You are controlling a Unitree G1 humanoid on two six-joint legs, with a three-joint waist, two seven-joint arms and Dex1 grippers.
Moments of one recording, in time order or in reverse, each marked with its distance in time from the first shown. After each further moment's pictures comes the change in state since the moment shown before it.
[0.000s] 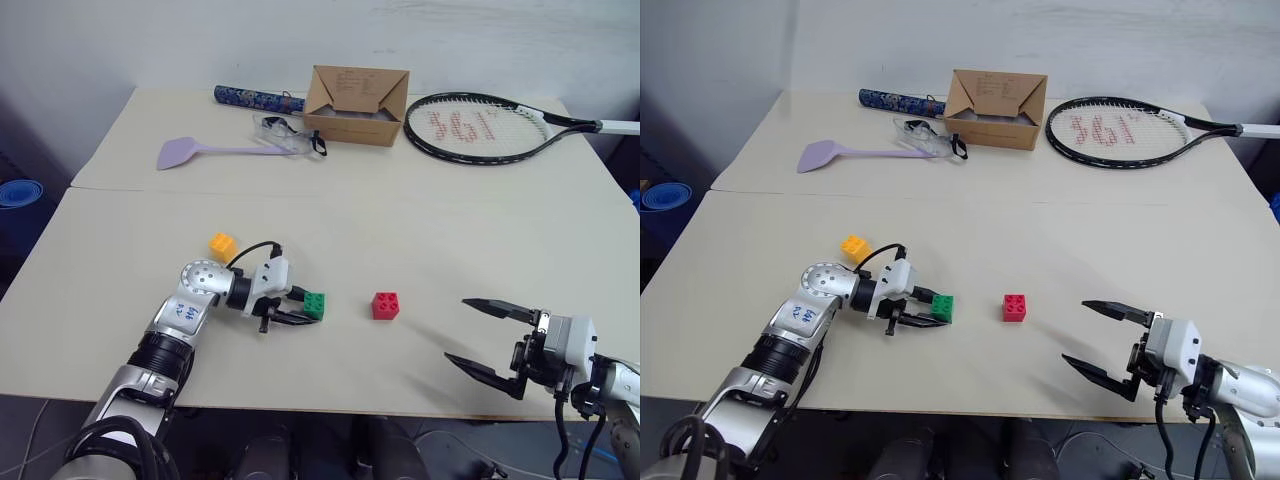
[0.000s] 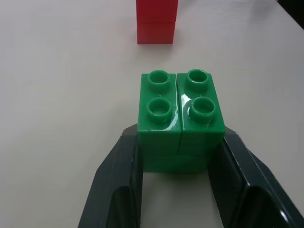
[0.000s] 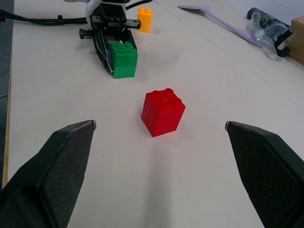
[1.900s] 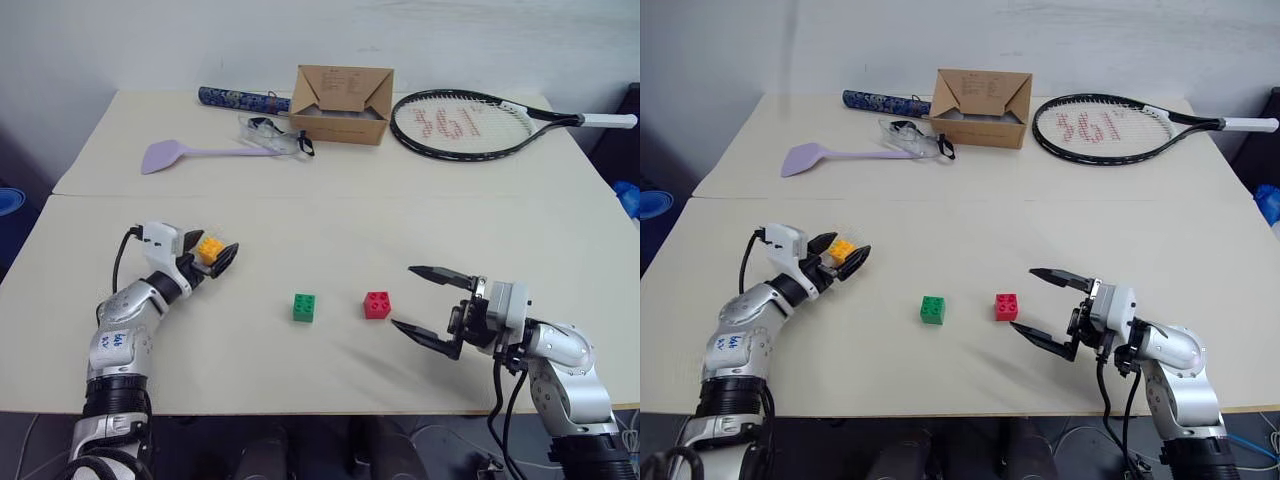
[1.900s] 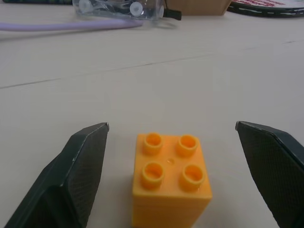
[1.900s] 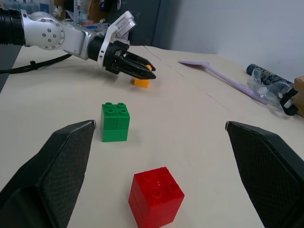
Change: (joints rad) left arm 0.226 -0.031 0.491 -0.099 -0.188 0.193 0.696; right arm -0.283 0.166 0.213 0.075 -0.038 -0.019 -0.048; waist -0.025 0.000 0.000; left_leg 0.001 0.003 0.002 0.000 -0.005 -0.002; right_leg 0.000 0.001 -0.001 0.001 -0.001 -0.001
